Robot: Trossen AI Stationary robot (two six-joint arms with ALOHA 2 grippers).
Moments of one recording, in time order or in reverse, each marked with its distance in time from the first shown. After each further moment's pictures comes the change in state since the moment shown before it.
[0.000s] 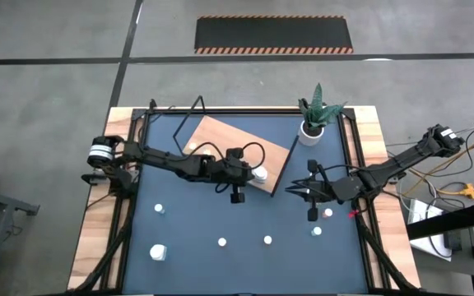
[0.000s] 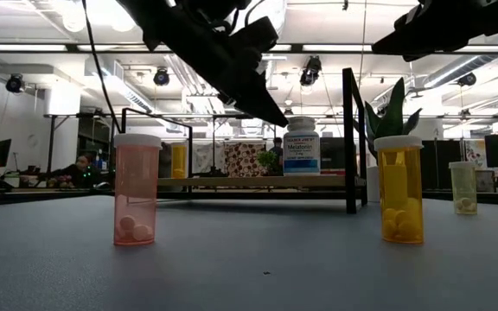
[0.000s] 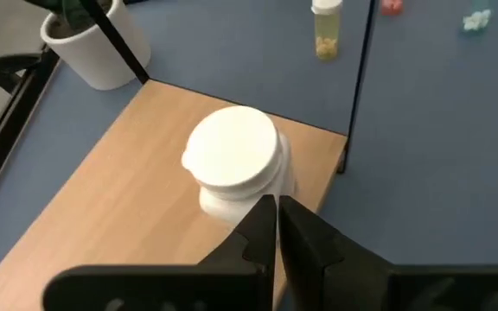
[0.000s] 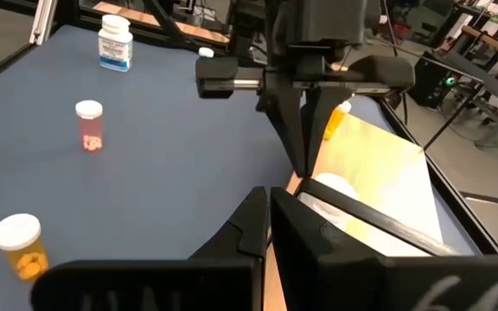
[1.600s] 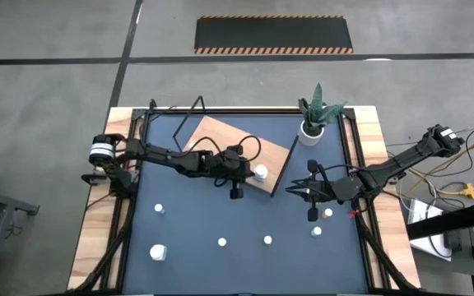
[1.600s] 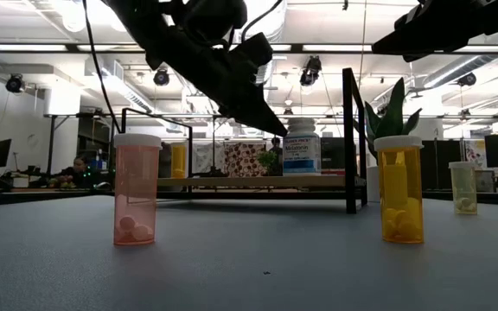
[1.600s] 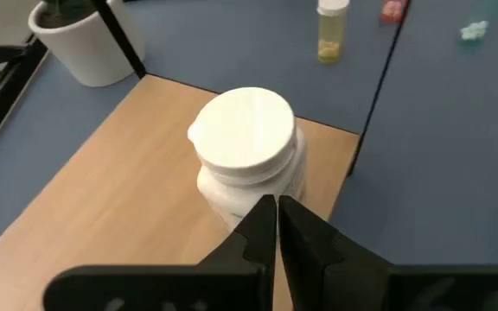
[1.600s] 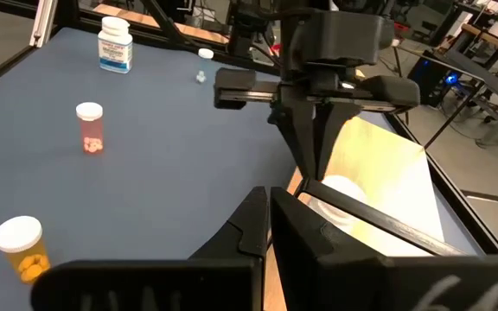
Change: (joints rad) left arm 0.065 0.004 -0.069 0.119 0.110 0.006; right arm 0.000 0.000 0.000 0.000 0.000 0.008
